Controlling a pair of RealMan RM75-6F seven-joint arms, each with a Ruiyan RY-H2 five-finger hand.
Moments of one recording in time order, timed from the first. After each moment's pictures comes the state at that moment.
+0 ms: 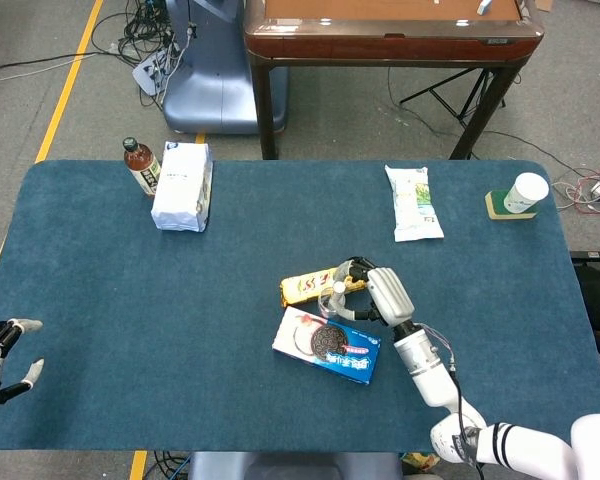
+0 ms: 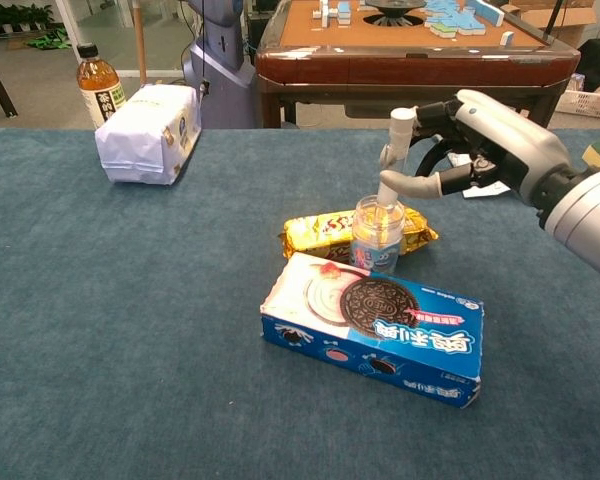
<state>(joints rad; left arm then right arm) -0.06 -1.07 -0.03 -1.59 1.52 1.53 -0.07 0.58 -1.69 0.19 -1.36 -1.43 1.19 0.32</state>
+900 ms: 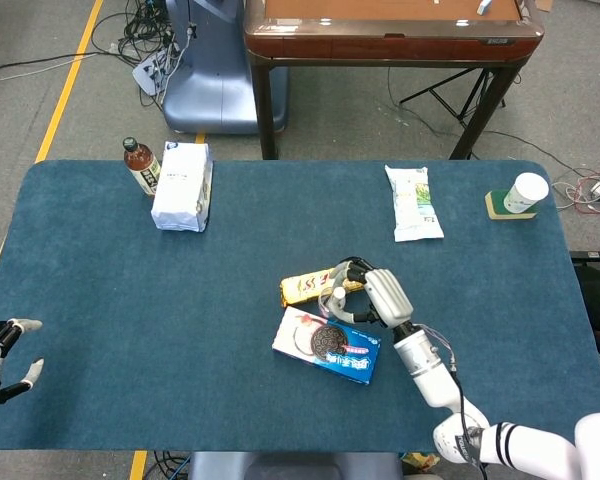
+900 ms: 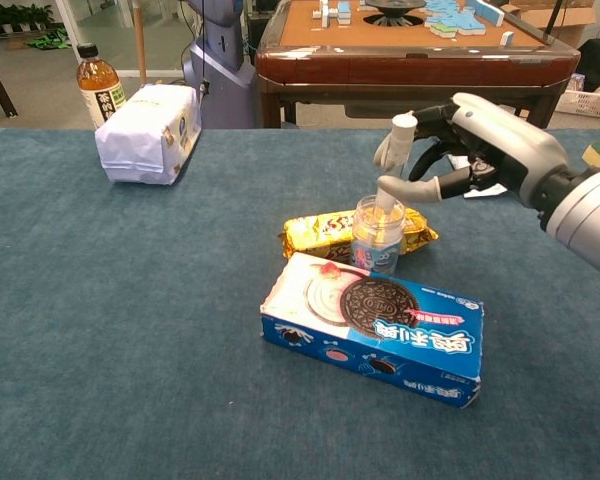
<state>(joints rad) -0.06 -1.07 -0.03 -1.59 1.52 1.52 -0.07 0.58 -1.67 0.19 -1.38 -1.44 1.18 0.33</state>
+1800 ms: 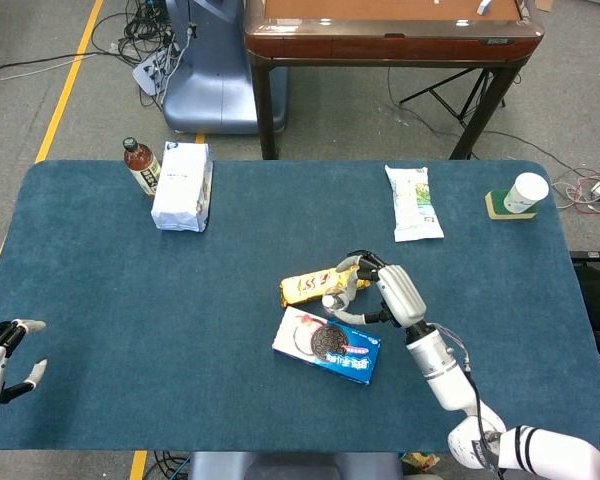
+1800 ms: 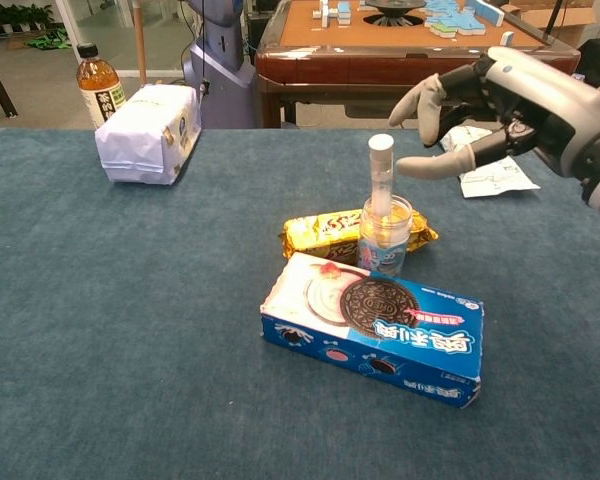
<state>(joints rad) -0.06 -1.07 -0.03 -1.59 1.52 1.51 -0.05 0.56 -1.56 0.19 -1.50 -1.48 1.23 0.36</state>
